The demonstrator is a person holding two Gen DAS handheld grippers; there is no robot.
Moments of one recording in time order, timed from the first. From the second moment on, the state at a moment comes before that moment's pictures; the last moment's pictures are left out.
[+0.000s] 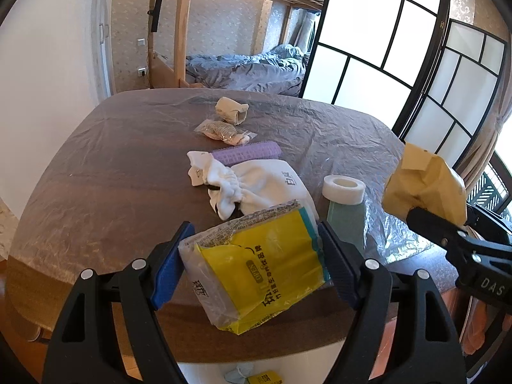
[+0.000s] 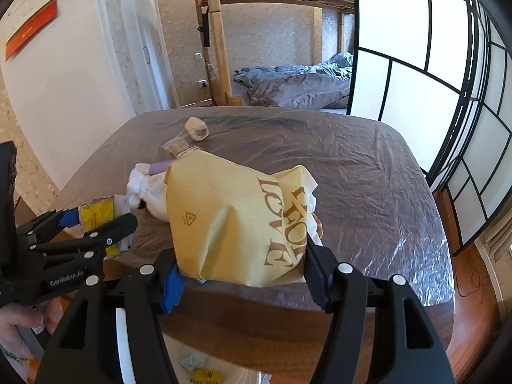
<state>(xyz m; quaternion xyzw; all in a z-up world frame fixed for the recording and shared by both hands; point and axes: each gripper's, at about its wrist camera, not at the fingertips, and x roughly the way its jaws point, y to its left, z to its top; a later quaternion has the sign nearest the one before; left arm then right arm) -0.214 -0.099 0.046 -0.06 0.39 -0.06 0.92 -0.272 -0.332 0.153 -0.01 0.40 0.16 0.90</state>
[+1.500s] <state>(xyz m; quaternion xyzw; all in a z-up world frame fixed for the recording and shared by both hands) -0.343 -0.065 0.005 -0.04 0.44 -0.12 0.89 -0.428 -0.282 0.111 0.01 0.47 0.12 0.87</state>
